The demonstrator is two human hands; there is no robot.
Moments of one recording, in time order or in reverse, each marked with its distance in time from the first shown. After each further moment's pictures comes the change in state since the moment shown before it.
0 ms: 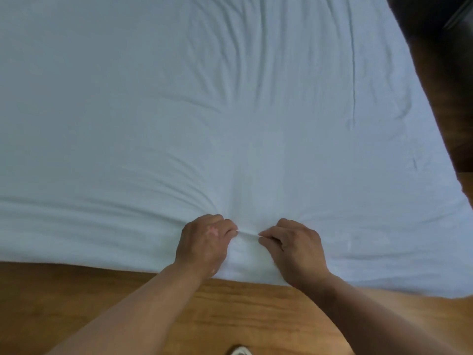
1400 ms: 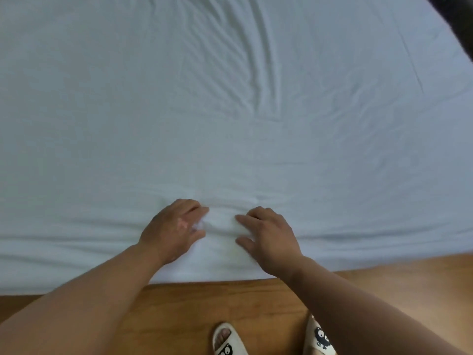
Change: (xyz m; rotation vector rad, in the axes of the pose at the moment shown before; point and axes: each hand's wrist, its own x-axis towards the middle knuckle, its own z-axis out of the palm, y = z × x) left_hand -0.017 -0.288 -0.157 0.116 -0.345 0.214; right_hand 0.074 -0.247 0.132 -0.026 -0.138 0.025
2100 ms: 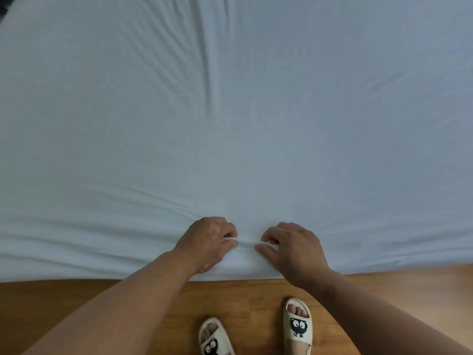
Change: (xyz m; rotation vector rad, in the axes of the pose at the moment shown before) left_hand -0.020 0.003 0.002 -0.245 -0.238 -0.135; right_hand -0.012 -0.020 0.030 0.044 0.003 0.061
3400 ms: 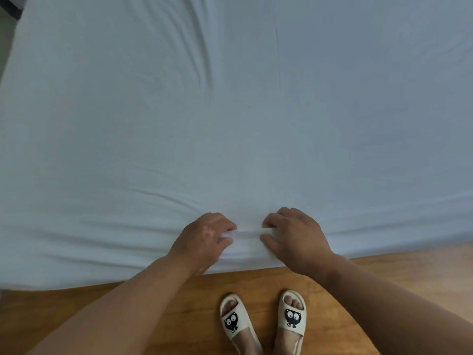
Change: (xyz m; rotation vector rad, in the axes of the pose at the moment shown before) left_hand -0.112 -0.223 -0.057 -0.001 0.044 0.071; right_hand 0.059 -0.203 0.117 -0.047 -0.045 0.036
